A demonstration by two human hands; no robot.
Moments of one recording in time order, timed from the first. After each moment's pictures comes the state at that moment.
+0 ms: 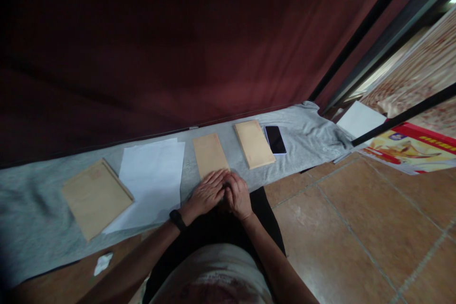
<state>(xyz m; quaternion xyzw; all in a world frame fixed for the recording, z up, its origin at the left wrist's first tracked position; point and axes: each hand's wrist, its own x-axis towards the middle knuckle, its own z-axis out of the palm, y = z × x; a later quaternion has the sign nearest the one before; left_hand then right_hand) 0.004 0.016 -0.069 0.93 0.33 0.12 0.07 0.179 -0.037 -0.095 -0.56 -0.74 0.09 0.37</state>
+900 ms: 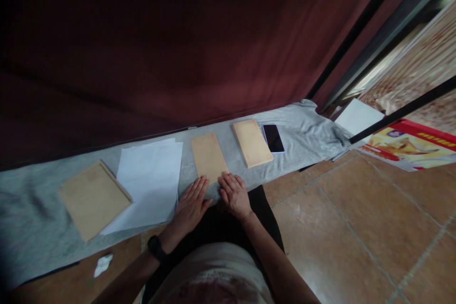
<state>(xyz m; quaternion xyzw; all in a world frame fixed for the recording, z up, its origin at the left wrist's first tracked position) -0.035 -0.028 -0.073 0.88 0.46 0.11 0.02 0.179 -0.036 -0.094 -0.55 -0.79 0.05 0.27</state>
